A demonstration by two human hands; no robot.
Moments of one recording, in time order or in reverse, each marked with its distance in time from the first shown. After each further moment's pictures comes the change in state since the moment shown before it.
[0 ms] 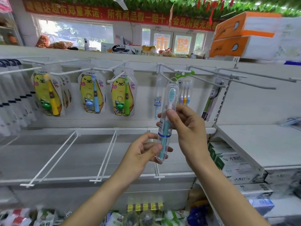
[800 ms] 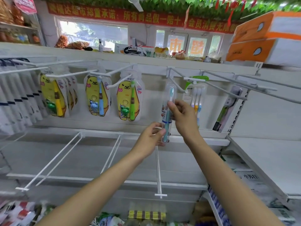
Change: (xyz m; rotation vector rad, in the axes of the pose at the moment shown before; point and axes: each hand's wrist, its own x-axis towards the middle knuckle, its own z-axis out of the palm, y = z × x) left_hand 0.117 -0.045 -0.022 0.139 0.198 -0.061; right_hand 0.115 0.092 0.001 -0.251 -0.034 0.052
